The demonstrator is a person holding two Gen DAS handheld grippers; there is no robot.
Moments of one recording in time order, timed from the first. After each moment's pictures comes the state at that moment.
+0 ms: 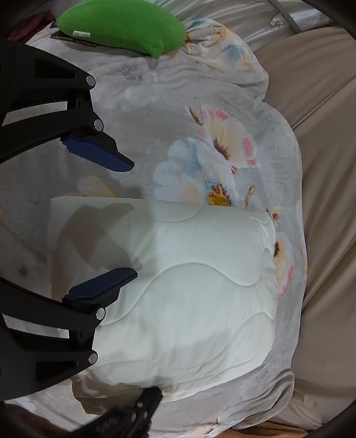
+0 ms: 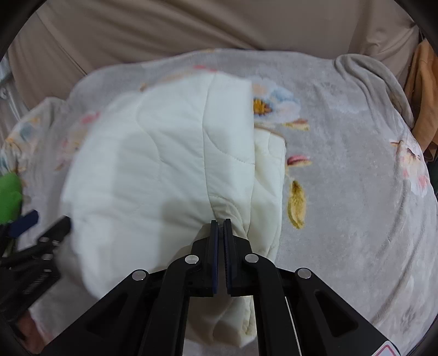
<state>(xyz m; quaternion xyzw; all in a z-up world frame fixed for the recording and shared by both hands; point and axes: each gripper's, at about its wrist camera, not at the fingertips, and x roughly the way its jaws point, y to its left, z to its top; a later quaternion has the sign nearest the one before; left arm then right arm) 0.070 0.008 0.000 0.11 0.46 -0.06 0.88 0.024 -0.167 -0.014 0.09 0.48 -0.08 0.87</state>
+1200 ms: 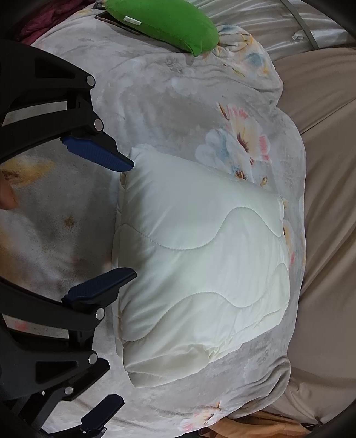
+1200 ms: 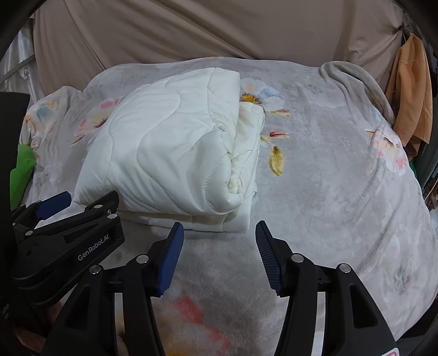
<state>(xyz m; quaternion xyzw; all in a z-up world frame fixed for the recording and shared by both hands) -0.013 -0.021 -0.011 0.07 0.46 -0.06 0.89 -0.080 -0.136 -0.011 0.06 0.46 -0.09 0.88</state>
